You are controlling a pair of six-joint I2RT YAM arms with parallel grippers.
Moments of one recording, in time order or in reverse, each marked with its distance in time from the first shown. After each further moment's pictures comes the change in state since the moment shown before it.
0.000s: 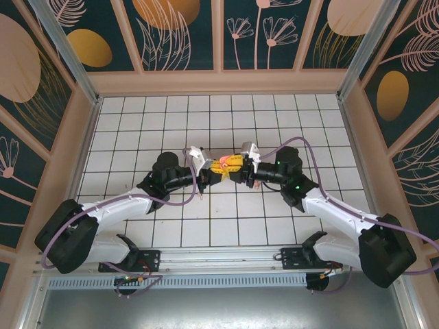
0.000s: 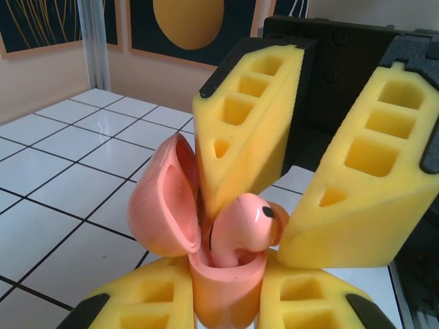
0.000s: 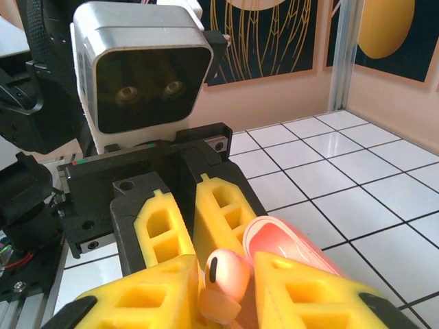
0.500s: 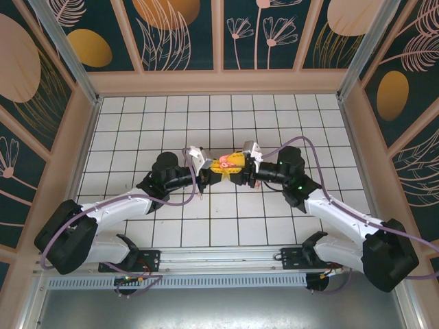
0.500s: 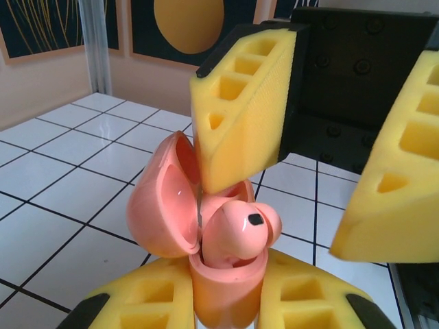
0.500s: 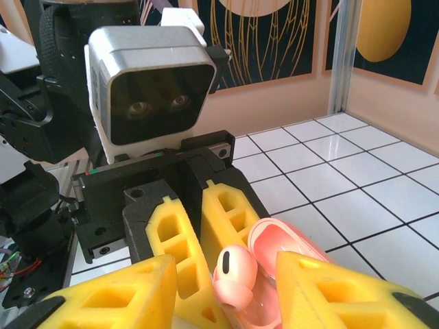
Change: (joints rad) left arm 0.000 -0.006 0.000 0.004 -0.002 0.000; right arm -0.002 -0.048 0.009 -0.035 0.001 0.027
